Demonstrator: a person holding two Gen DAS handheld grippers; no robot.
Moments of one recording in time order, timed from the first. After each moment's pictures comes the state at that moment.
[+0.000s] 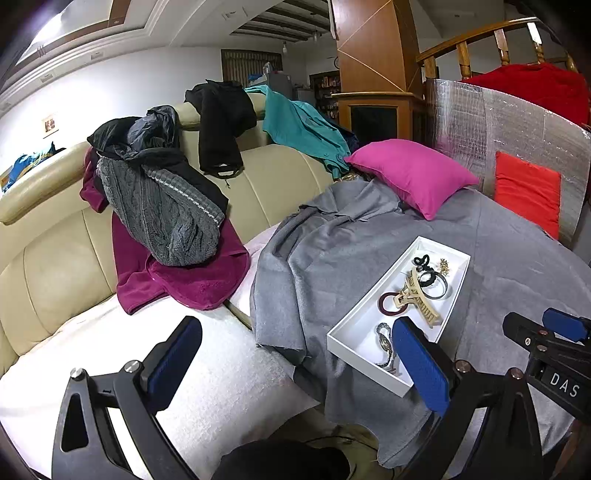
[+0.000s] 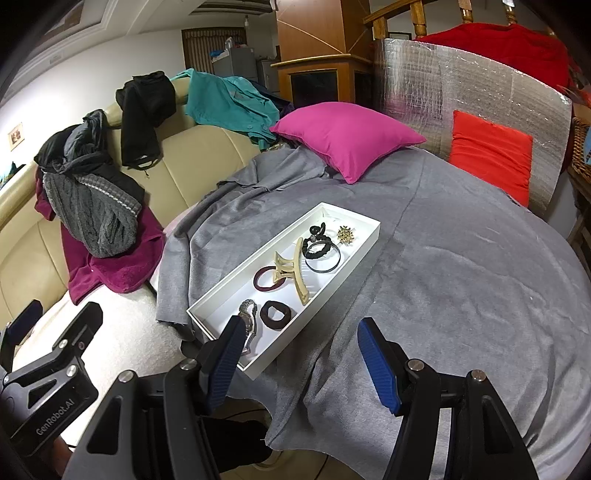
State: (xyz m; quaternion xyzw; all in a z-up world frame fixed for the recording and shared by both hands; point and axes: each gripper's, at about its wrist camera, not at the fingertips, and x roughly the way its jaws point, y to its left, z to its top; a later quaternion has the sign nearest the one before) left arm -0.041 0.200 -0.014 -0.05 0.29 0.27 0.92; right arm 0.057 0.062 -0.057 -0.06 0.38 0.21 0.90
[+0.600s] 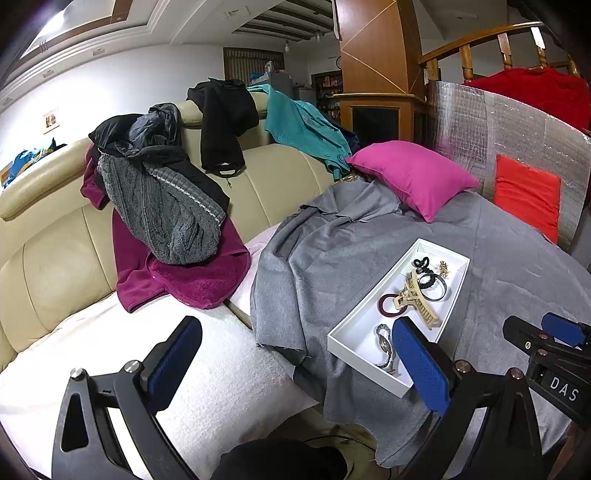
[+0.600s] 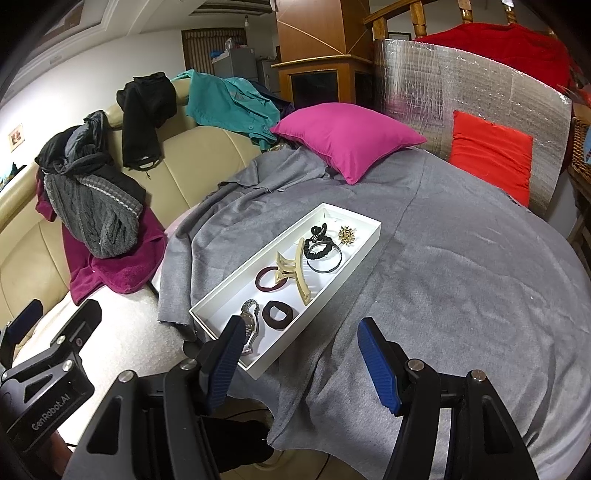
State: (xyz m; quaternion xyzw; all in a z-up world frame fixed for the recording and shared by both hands) left arm -0.042 0.200 -0.011 -0.06 0.29 0.27 0.91; right arm 0.055 0.060 -0.057 -0.05 0.38 0.21 0.90
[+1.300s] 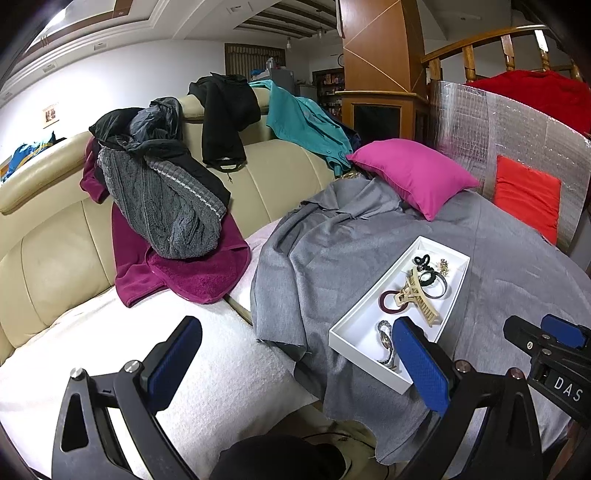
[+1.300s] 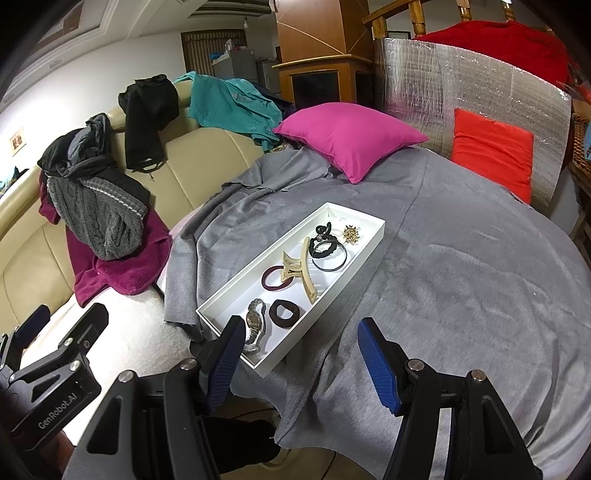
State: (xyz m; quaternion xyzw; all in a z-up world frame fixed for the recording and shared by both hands) left arm -0.046 0.205 -0.014 -0.07 0.30 0.27 0.91; right arm 0.050 0.062 -0.055 -0.04 0.38 0.22 0.90
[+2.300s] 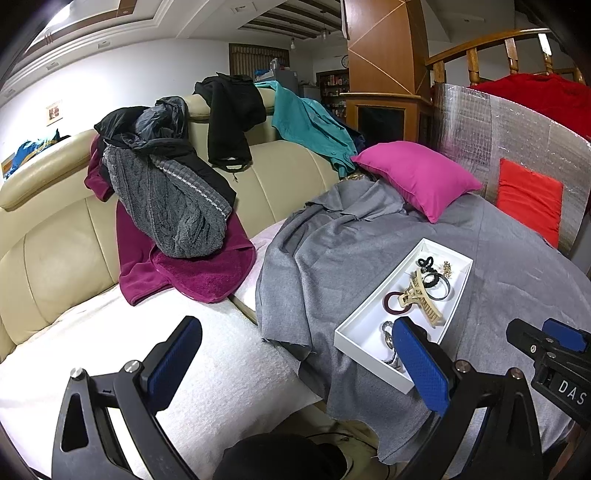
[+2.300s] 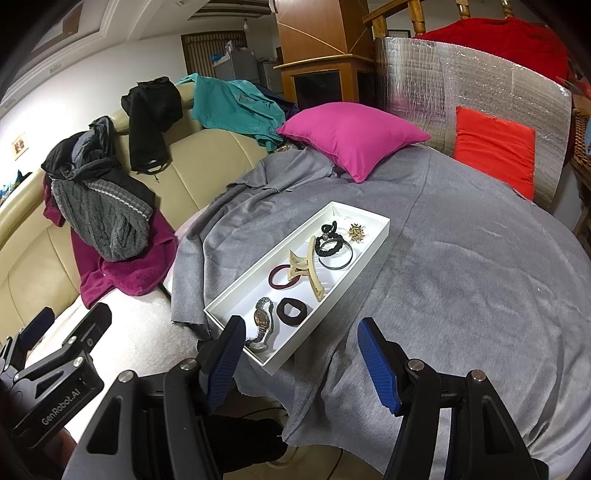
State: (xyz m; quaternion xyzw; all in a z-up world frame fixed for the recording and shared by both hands) left arm -0.053 0.210 -0.012 -0.07 0.29 0.28 0.91; right arm 0.042 0.063 -0.052 -0.04 0.38 0.22 0.90
